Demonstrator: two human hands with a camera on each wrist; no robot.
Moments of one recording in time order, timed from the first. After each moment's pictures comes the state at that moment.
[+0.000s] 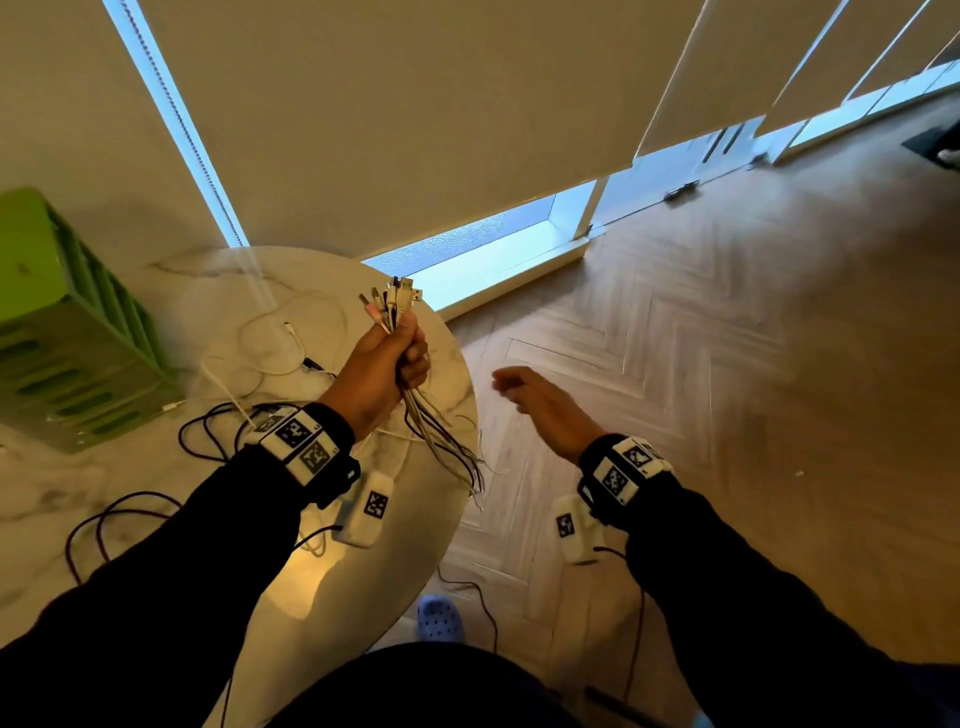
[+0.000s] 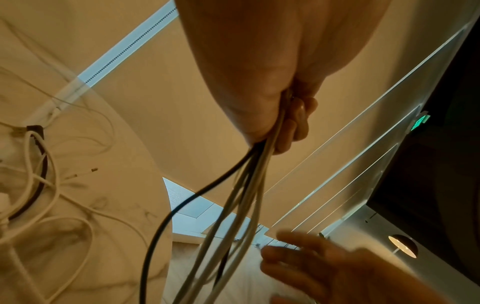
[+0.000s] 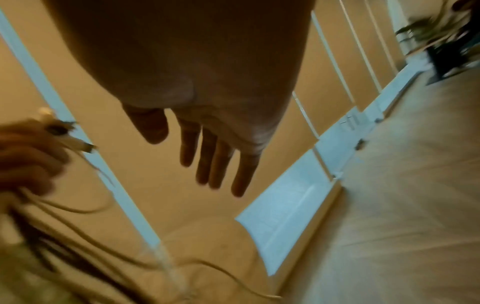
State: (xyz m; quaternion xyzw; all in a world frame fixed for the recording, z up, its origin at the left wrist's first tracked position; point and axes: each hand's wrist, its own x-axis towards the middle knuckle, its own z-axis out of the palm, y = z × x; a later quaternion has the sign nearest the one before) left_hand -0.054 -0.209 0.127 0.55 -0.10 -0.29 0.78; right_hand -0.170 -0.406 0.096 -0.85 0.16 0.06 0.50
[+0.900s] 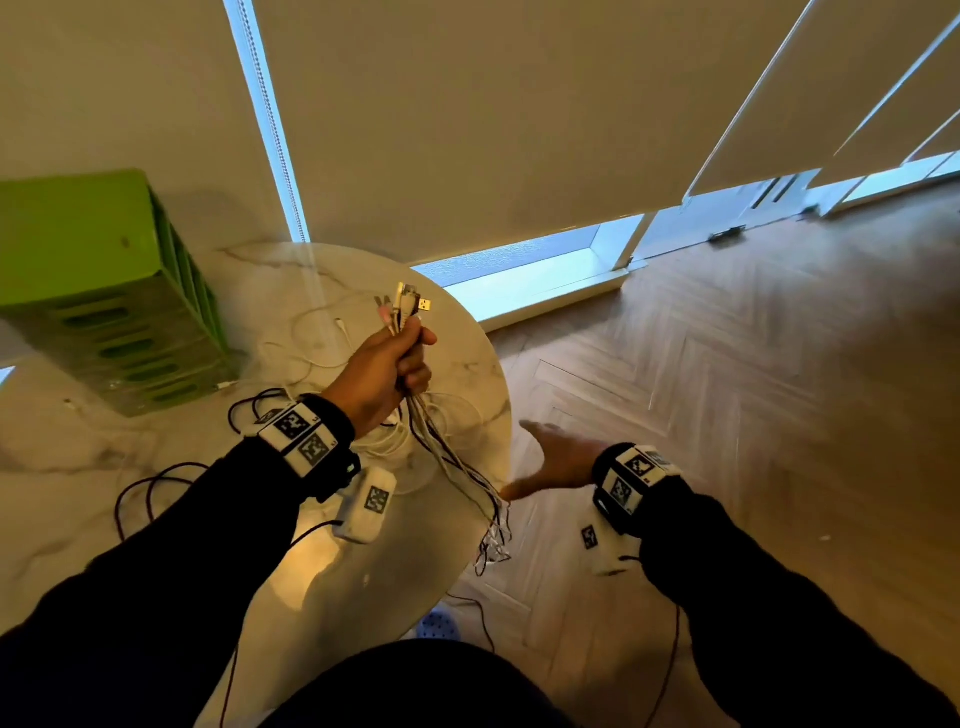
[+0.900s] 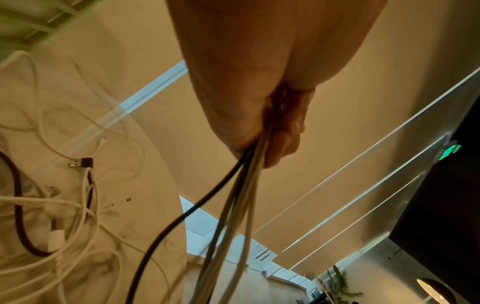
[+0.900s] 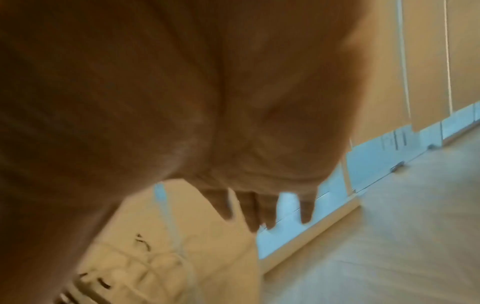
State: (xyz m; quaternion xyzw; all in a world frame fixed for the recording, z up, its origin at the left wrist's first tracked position) left_hand -0.034 -0.157 0.129 0.54 -0.03 -0.29 0.79; right_hand -0.149 -0.385 0.104 -0.90 0.11 0.38 0.20
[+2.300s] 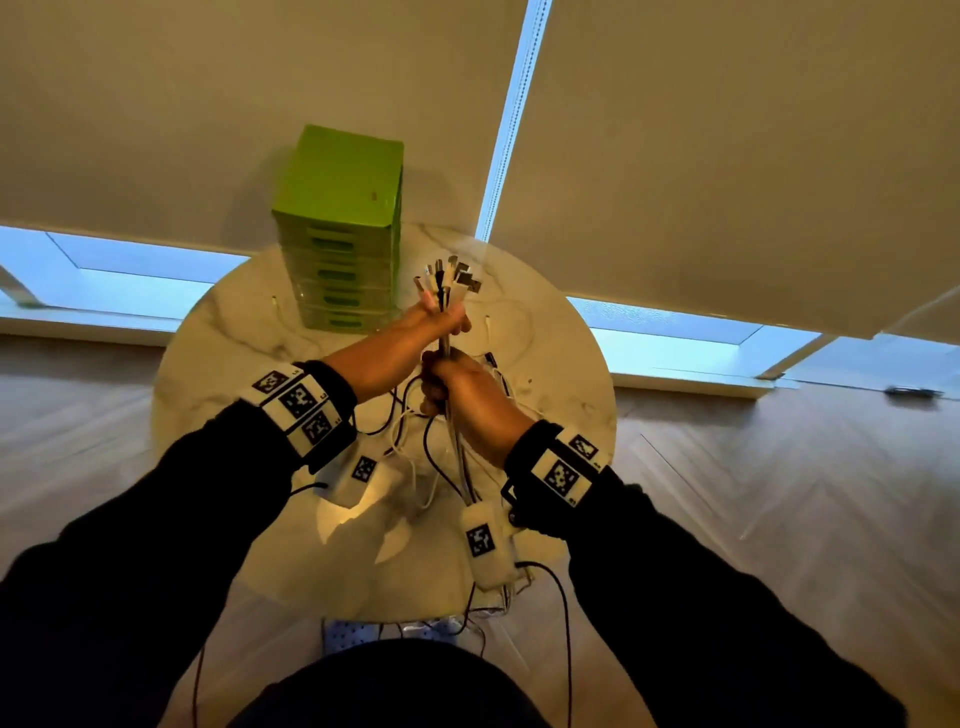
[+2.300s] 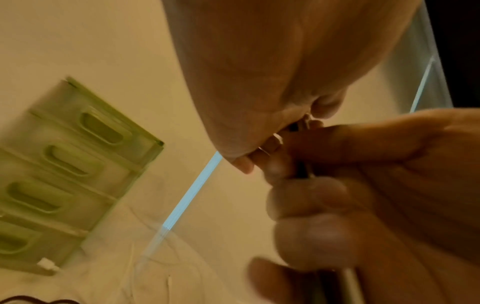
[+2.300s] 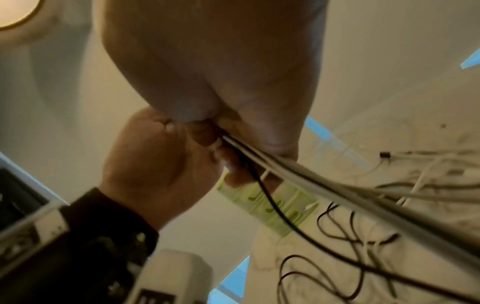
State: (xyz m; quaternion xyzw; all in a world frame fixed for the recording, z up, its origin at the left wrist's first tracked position) left_hand -0.069 -0.014 0.172 0.77 -0.07 -0.14 0.62; right_hand -0.081 -0.147 0.143 -0.72 -0.03 0.25 0.64
